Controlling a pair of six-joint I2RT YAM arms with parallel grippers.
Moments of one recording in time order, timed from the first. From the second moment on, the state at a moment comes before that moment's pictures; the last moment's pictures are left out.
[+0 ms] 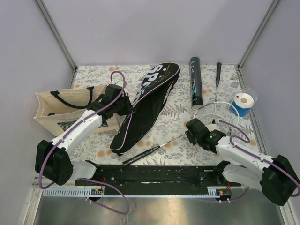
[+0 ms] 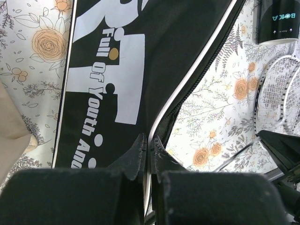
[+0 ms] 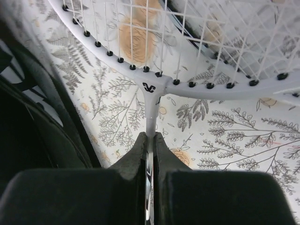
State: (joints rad) left arm -0.44 1.30 1.02 -0.47 0.11 -0.55; right arm 0.71 1.06 0.53 -0.47 0.41 1.74
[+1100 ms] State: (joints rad) left arm -0.44 1.34 1.02 -0.41 0.18 -0.57; right arm 0.55 1.07 1.11 -0.62 0.10 0.77
